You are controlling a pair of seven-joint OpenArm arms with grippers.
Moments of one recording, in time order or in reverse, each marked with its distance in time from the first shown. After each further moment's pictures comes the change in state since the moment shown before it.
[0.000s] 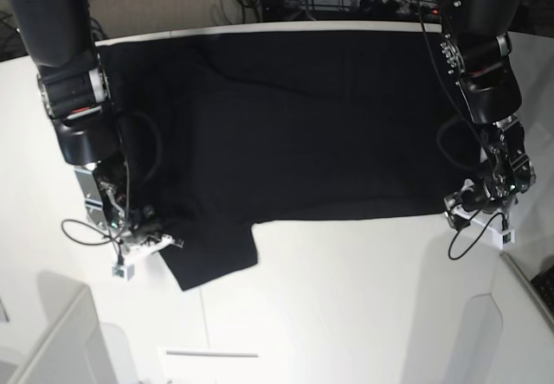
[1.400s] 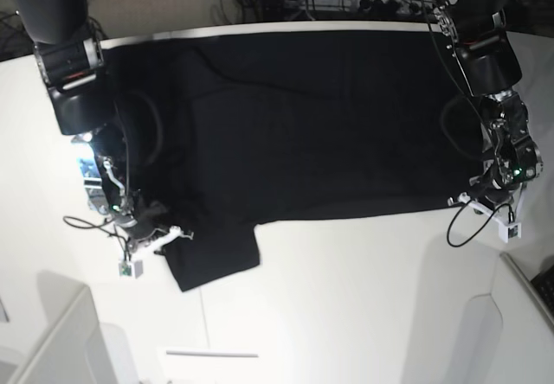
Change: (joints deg) left arm 8.3 0.4 -0.3 19.0 0.8 0.5 7.3; right arm -9.7 3.6 0.1 21.8 -0.3 -0.5 -0.7
